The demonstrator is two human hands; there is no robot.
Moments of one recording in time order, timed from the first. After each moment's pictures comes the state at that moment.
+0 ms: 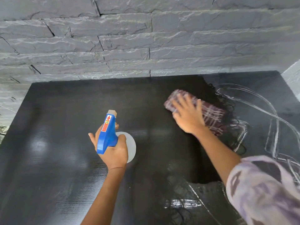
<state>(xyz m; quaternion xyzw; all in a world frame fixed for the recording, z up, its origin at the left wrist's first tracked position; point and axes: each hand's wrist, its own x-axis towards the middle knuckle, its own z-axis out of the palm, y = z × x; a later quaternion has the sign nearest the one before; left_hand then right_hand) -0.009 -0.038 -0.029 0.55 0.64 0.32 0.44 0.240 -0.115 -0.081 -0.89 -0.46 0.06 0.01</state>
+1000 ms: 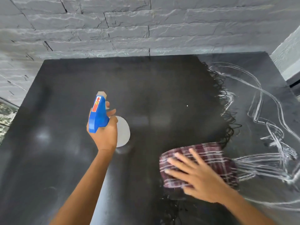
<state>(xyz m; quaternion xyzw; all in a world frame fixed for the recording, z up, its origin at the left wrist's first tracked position) -0.071 -0.100 0.000 0.58 0.49 0.45 0.46 0.065 -0.367 -0.099 -0.66 -0.75 0.00 0.00</state>
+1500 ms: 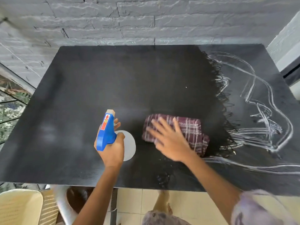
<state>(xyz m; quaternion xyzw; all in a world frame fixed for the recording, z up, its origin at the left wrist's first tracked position) -0.169 -0.220 -0.012 0.52 0.62 0.37 0.47 -0.001 -0.312 -0.090 -0.76 -0.65 0.03 0.00</state>
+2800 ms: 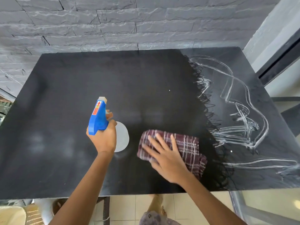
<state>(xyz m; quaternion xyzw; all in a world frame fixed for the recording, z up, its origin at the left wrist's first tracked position) -0.125 -0.209 0.001 0.55 0.54 0.43 0.47 -0.022 -0.386 -0.093 -0.79 -0.62 0.04 0.02</state>
